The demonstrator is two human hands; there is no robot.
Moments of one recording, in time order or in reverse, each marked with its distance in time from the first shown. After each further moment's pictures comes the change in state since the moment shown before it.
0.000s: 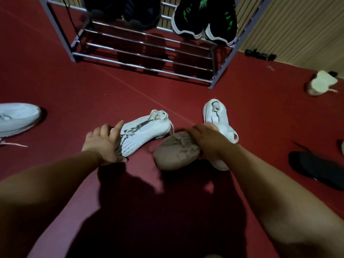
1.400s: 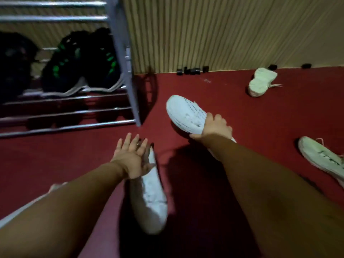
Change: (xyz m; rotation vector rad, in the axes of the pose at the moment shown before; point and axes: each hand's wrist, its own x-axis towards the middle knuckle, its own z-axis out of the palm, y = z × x) left_hand 0.111 0.299 -0.128 0.126 -0.068 0.328; right_hand -0.044 0.264 -0.019 0.385 0.169 0.976
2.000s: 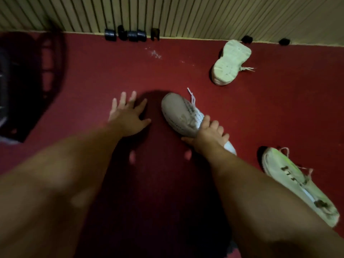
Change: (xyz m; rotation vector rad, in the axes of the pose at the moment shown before) left_hand 0.270 0.174 -0.045 -0.178 0.091 0.080; right_hand 0.153 0.169 0.042 -0.049 -0.253 0.327
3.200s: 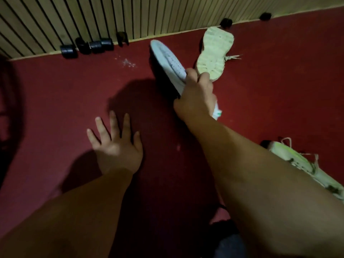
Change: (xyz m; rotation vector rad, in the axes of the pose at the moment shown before) left_hand 0.016 0.025 0.038 0.038 0.362 -0.096; right_hand 0.058 -0.053 -0.071 0.284 0.427 -0.058
